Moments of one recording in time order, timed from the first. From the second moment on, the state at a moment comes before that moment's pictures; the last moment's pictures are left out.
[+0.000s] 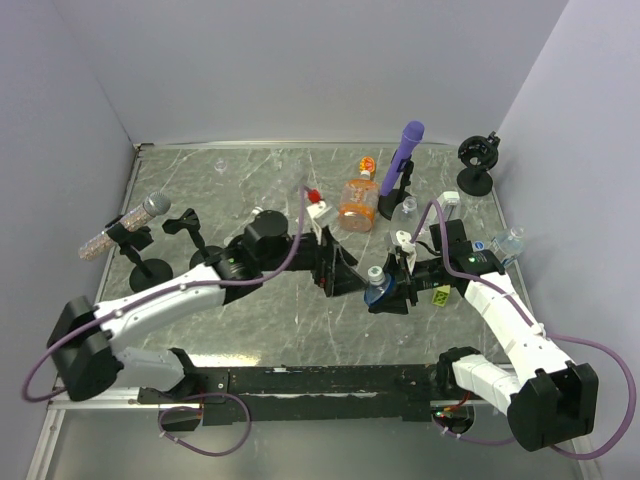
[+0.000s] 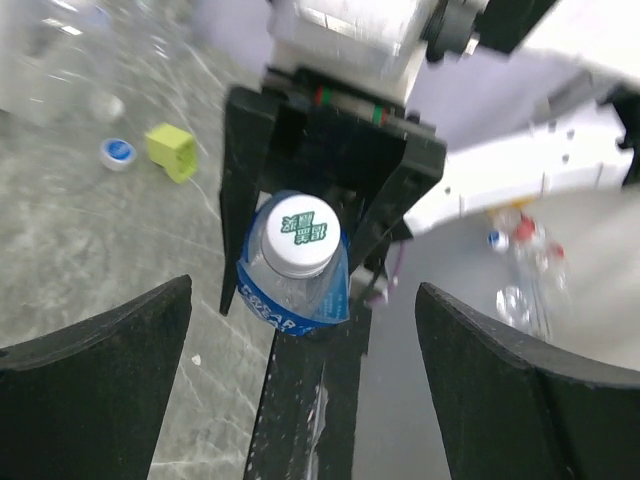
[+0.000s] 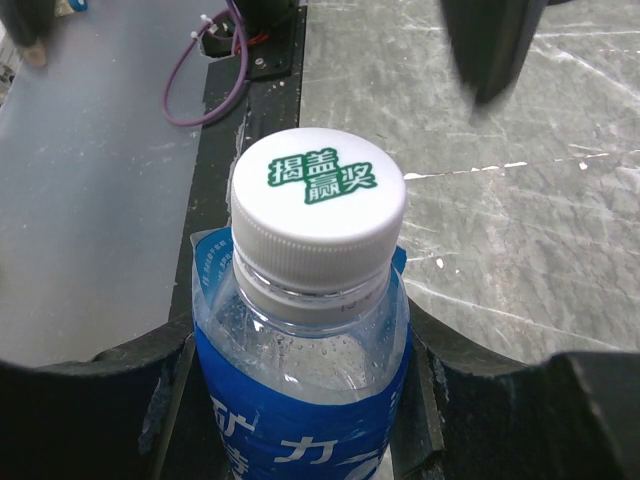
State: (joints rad) left arm -0.91 1.27 0.96 0.19 0.54 -0.51; right arm 0.23 1.01 0.79 -0.85 -1.28 -0.79
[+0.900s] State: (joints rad) left arm -0.90 1.44 1.04 0.35 0.72 -0.48; right arm 0.23 1.01 0.79 -0.85 -1.28 -0.79
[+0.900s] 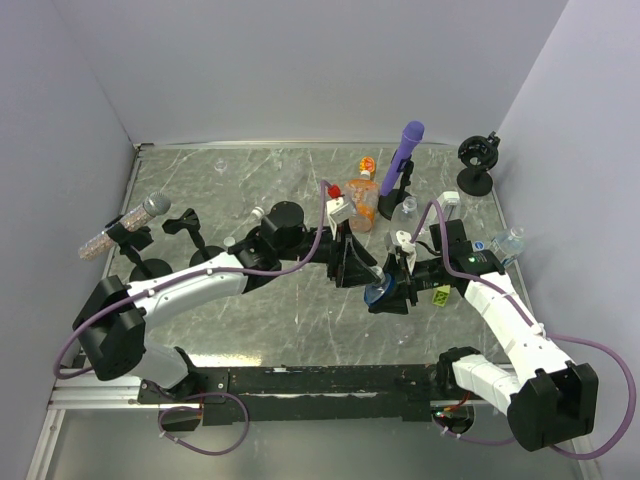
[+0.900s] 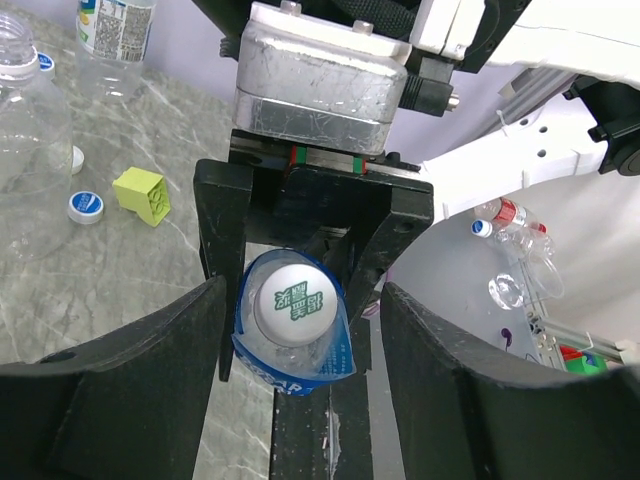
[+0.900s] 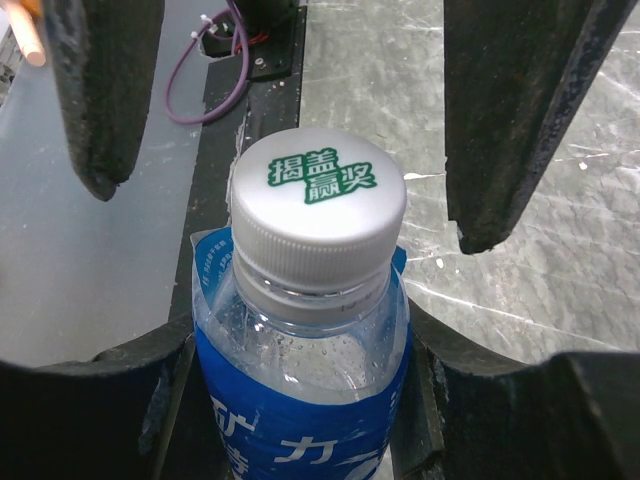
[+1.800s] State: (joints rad) left arm -0.92 1.43 1.07 0.21 0.63 -0.52; right arm 0.23 1.02 0.79 -0.84 -1.28 -0.79
